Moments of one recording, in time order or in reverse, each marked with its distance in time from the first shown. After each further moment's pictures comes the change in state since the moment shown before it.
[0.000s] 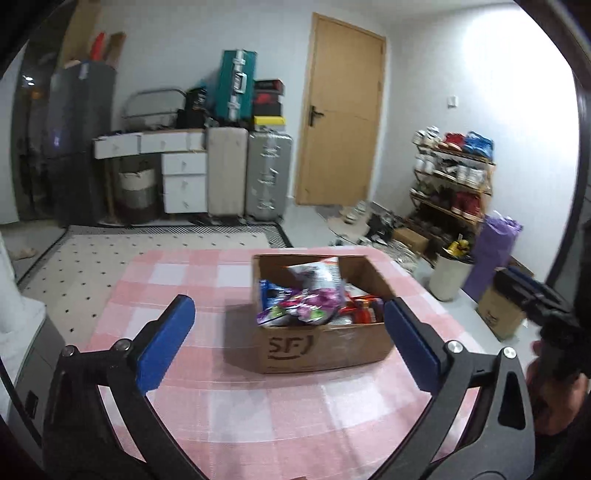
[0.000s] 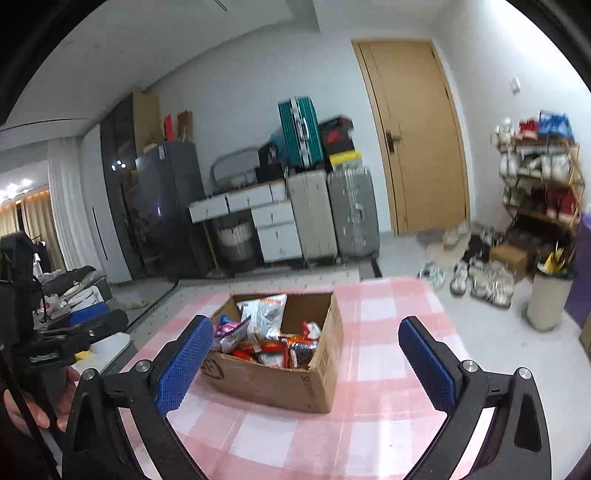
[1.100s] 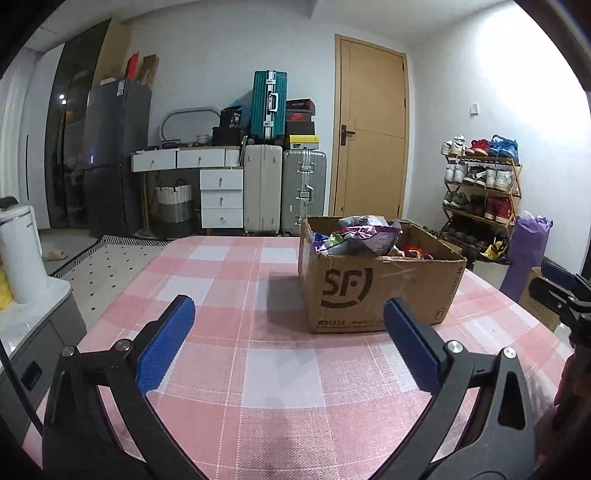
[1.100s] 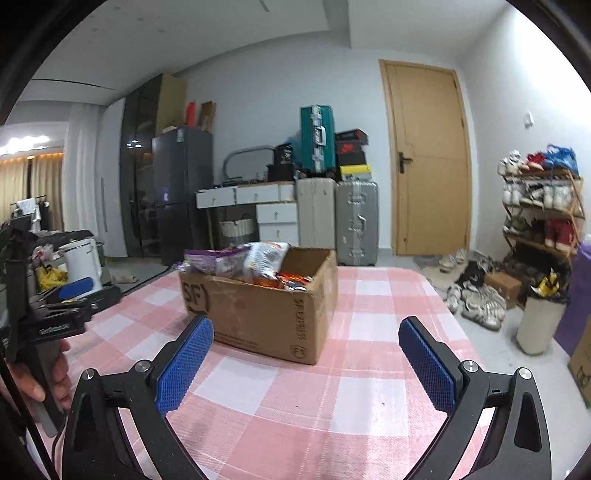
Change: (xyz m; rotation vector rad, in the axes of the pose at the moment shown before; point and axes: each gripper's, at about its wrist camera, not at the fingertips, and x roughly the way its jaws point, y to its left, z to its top) left arm 0.019 0.027 -0.116 0.021 -0.110 0.140; right arm 0.001 -0.001 -0.107 -0.139 -0.017 -0.027
